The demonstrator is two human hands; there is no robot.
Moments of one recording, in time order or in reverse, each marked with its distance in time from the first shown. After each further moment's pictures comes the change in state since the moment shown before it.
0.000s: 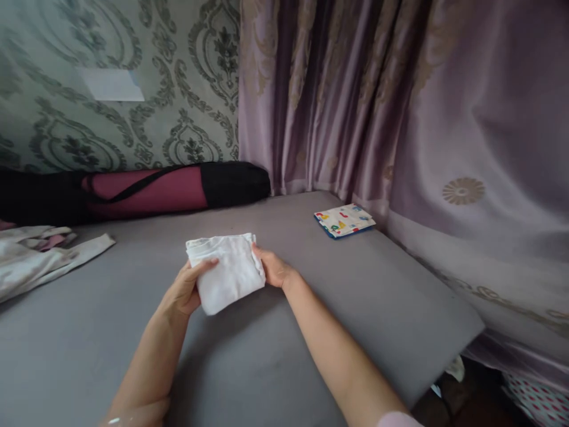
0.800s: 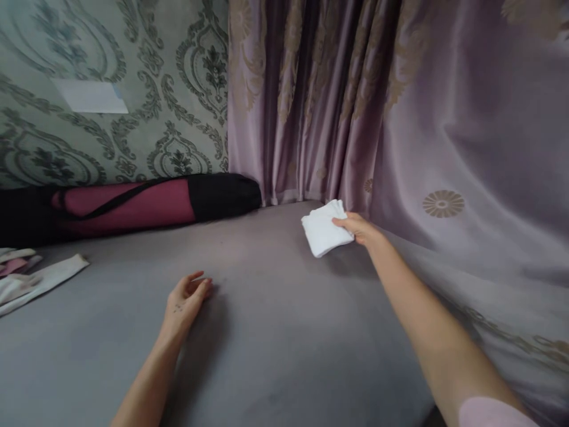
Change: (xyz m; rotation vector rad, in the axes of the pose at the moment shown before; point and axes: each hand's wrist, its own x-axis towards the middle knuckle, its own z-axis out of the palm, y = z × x) left_hand 0.031 -0.033 -0.015 0.513 0.191 0.200; right_hand -0.110 -0.192 -0.146 -0.565 0.924 -0.181
